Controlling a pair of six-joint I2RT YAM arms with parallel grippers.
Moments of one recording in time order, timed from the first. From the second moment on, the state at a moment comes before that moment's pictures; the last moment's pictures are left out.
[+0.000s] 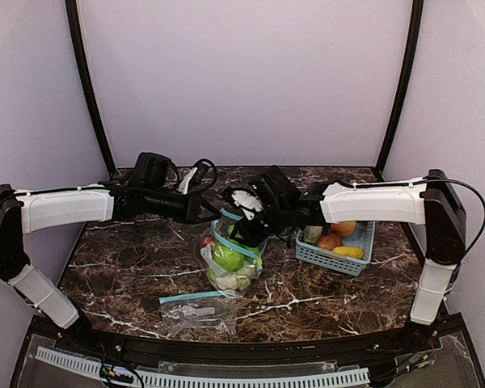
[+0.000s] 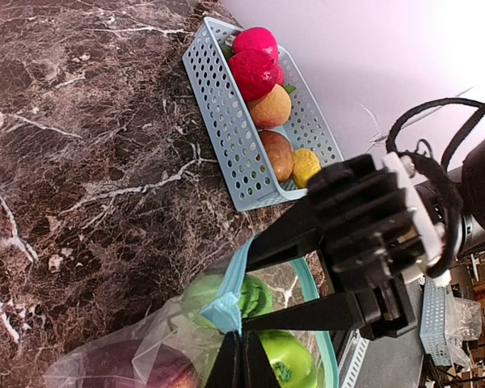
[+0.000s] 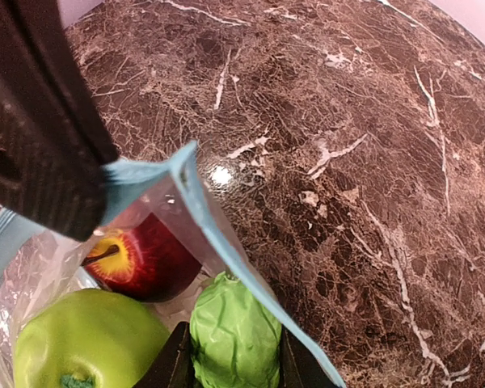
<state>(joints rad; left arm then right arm) -0.60 1.52 1.04 -0.12 0.59 -0.42 0.96 1.84 1.38 -0.33 -0.11 0.09</state>
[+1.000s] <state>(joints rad) -0.56 1.44 0.95 -0.15 0.40 -0.50 0.96 1.48 1.23 -0.36 -0.18 0.19</state>
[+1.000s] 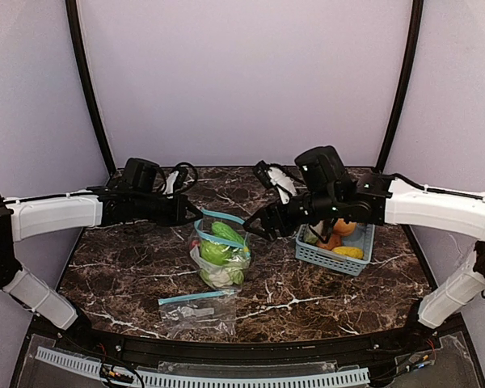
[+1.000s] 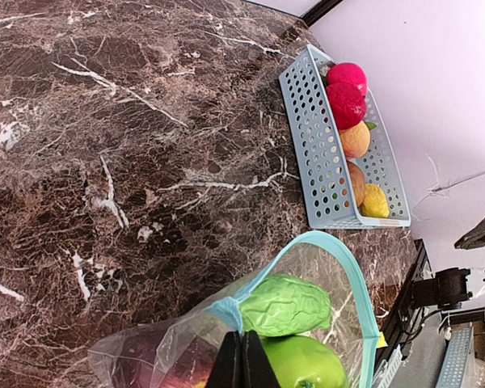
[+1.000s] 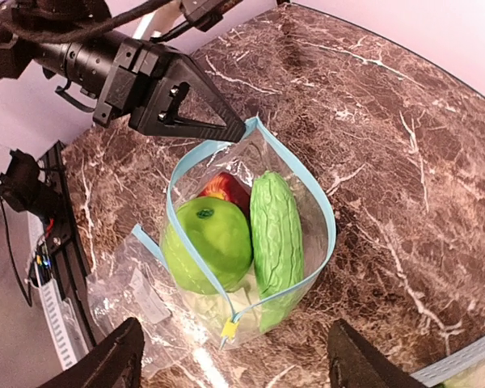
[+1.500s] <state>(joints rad) -0.56 1.43 0.93 -0.14 0.38 -0.53 1.02 1.44 0.95 -0.17 -0.15 0.36</state>
